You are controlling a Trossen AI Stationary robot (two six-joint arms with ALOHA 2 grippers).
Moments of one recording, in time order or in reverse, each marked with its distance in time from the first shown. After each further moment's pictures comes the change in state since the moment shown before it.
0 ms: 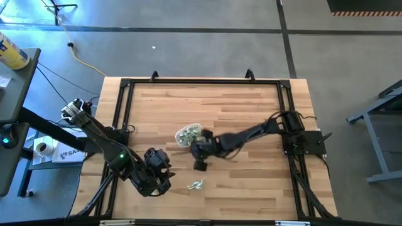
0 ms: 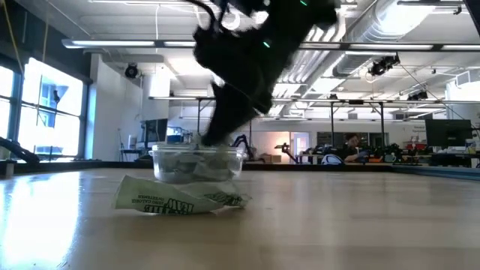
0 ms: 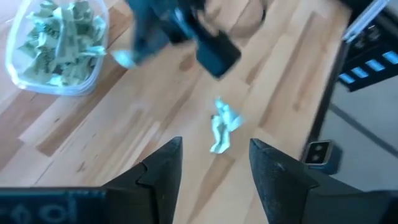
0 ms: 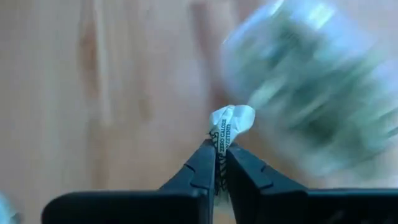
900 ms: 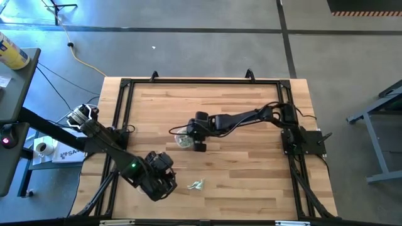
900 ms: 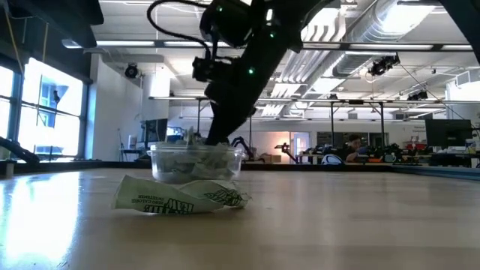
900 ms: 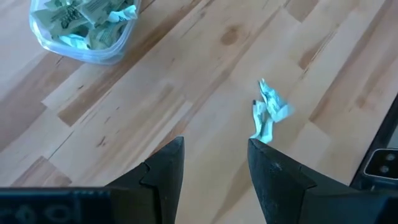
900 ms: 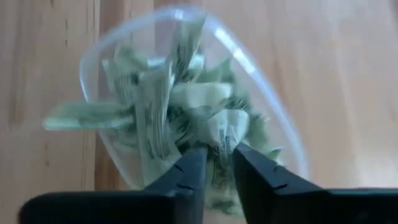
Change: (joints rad) left arm 0.004 0.134 -0.001 -0.075 0.009 -0.148; right arm -0.221 0.030 0.094 -0.073 -0.090 -0.347
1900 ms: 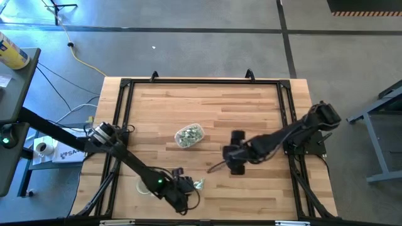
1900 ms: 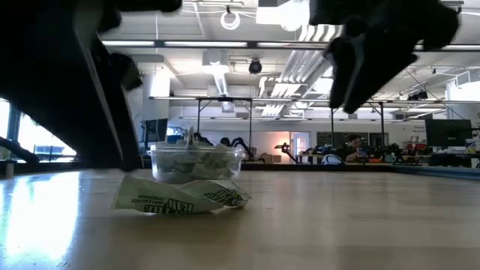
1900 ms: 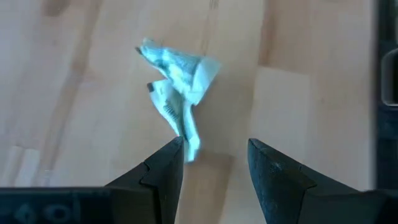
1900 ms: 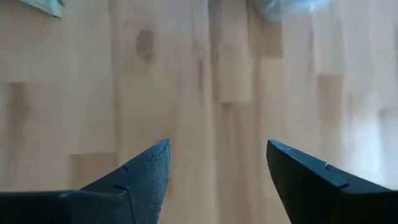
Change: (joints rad) left arm 0.044 0.353 0.001 0.516 0.181 0.577; right arm 0.365 -0.454 -0.354 -0.356 0.183 0.315
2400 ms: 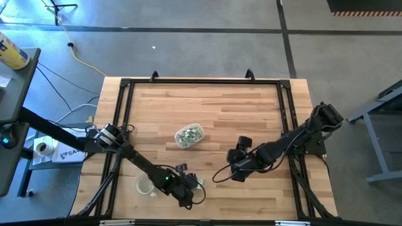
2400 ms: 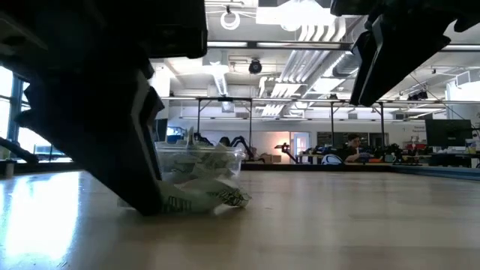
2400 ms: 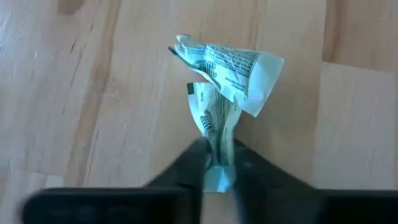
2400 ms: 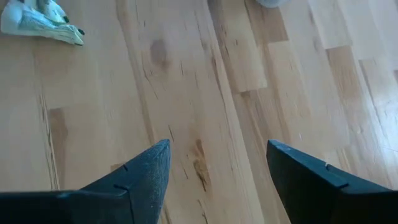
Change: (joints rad) left arm 0.070 0.088 0.005 -0.008 0.017 0.083; right arm 0.136 -0.025 -0.049 0.017 0.087 0.348
